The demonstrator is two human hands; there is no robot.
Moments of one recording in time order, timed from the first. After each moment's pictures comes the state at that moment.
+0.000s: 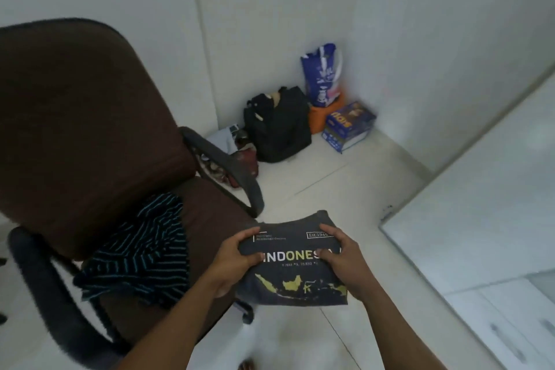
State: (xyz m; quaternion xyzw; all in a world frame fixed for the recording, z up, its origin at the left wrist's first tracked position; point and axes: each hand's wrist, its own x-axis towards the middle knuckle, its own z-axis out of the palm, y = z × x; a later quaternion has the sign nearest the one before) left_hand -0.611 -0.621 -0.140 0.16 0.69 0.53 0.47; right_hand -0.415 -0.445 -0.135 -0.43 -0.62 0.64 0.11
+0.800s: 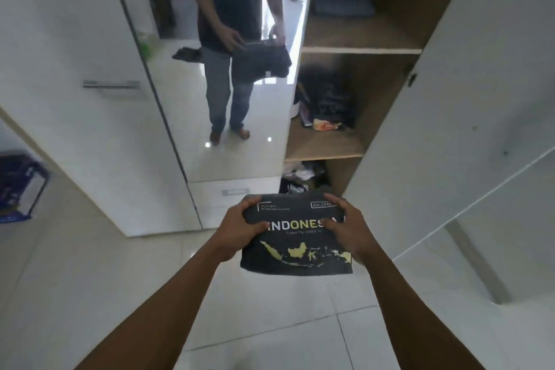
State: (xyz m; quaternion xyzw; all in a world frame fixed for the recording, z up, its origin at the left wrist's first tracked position) left_hand 0.149 -0.394 -0.078 0.61 0.44 0.21 0.62; right_hand 0.382 -0.513 -0.059 -0.72 -0.33 0.40 0.46
